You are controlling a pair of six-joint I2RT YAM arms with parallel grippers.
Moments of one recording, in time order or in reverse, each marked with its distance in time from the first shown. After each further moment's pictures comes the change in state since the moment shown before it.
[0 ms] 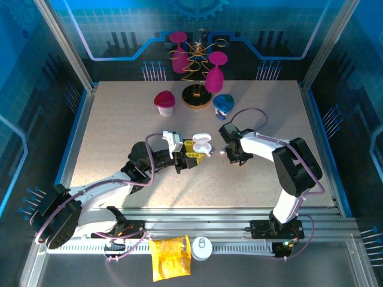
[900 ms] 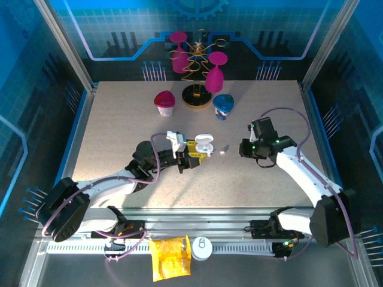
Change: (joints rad) left arm 0.000 0.086 0.003 0.043 0.000 -0.001; right arm -0.188 -0.536 -0.137 -0.005 -0.441 0.089
